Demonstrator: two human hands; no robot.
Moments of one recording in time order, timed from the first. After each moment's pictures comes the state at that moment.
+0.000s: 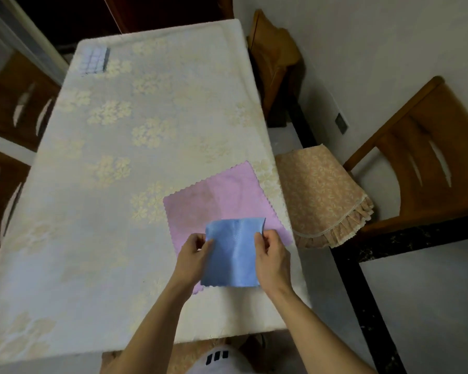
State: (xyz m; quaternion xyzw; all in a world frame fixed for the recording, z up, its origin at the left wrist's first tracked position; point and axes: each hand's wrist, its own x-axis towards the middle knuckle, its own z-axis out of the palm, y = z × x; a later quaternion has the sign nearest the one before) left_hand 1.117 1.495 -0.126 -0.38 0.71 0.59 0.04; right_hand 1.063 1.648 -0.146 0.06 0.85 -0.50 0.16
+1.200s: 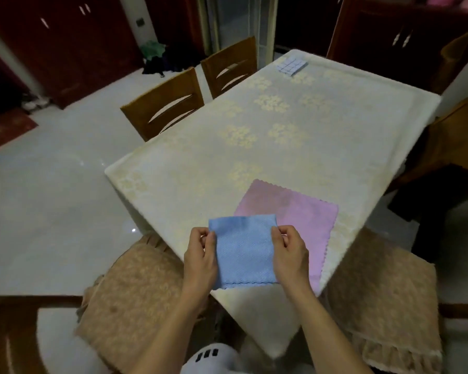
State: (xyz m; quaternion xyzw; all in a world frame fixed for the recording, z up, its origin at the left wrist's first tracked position) left_hand 1.189 1.602 -0.077 -0.59 0.58 0.43 -0.36; right_hand 1.028 1.652 -0.081 -0.31 0.77 -0.47 0.29
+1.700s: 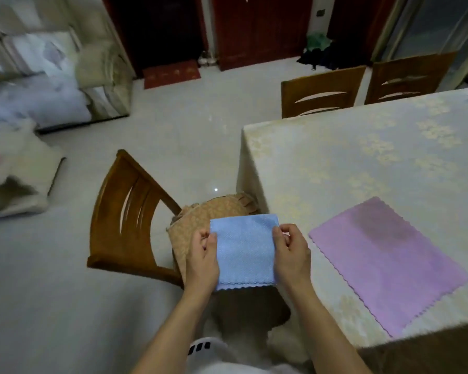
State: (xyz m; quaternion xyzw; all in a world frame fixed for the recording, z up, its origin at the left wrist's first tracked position) left_hand 1.334 1.736 -0.062 -0.75 0.33 0.32 -0.48; right_hand 1.182 1.677 -0.078 -0.54 0.63 -0.38 0.41
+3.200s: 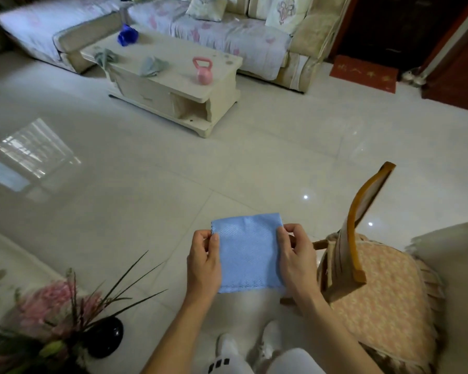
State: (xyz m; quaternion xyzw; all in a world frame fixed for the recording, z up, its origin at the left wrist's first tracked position) left_hand 1.803 2.063 -0.076 -0.81 0.03 0.13 -0.57; right_hand 1.721 1.917 -0.062 -0.74 0.39 -0.19 0.51
